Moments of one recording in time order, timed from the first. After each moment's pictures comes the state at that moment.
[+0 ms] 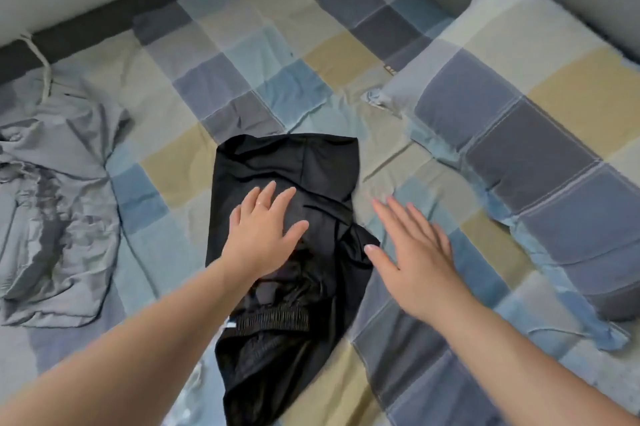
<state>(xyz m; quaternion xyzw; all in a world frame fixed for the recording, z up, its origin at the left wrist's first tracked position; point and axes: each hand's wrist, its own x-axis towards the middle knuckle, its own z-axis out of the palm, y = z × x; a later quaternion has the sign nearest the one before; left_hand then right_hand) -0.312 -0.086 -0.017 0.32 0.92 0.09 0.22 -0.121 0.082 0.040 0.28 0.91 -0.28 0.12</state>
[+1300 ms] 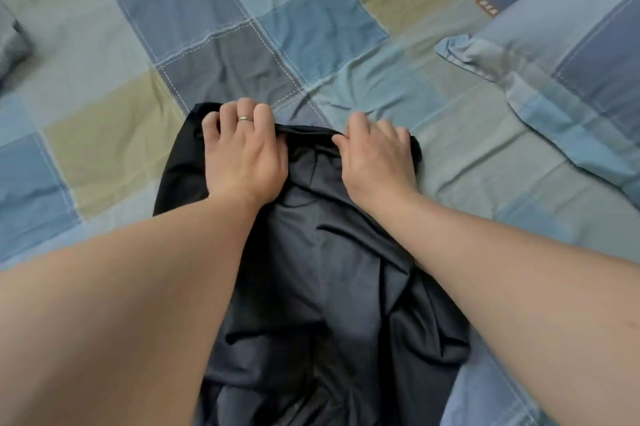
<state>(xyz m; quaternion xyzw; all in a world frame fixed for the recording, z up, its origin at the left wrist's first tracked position) -0.474 -0.012 -0.203 0.31 0.94 0.08 -0.10 -0.368 0.137 -0.185 0.21 0.97 -0.11 -0.06</state>
